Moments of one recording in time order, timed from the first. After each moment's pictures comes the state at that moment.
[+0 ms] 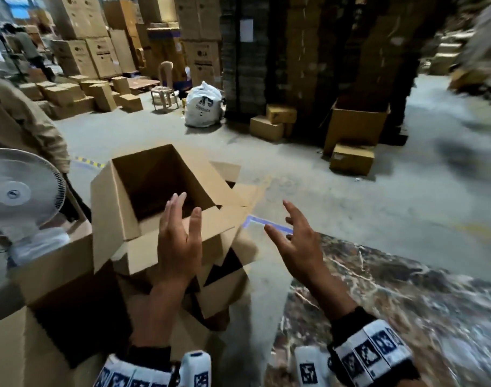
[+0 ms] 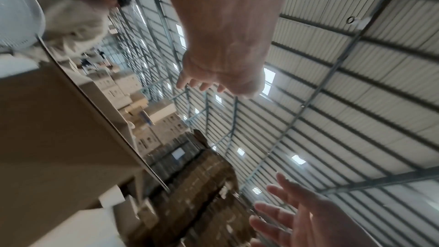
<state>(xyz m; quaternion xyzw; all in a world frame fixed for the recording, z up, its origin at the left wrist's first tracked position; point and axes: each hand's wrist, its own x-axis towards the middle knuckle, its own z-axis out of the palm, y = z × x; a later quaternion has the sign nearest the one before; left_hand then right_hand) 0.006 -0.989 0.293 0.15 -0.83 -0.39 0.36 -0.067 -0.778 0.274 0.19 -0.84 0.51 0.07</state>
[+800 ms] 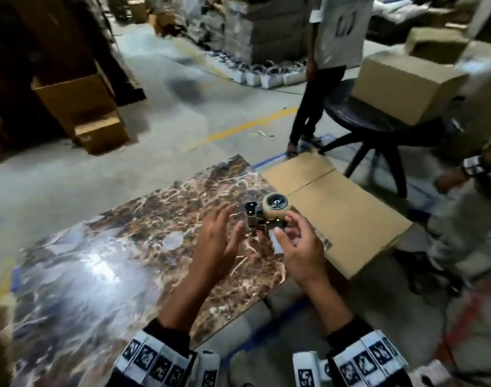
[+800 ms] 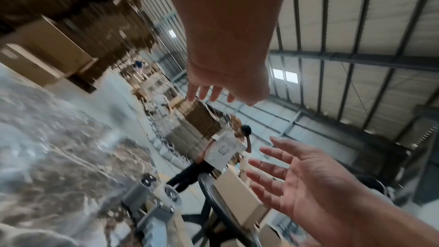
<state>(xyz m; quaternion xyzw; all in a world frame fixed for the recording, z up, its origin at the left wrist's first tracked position) 0.119 -0.350 0.215 -0.39 -0.83 -0.39 0.00 0.247 -0.215 0.198 -0.32 -0.74 0.50 0.30</state>
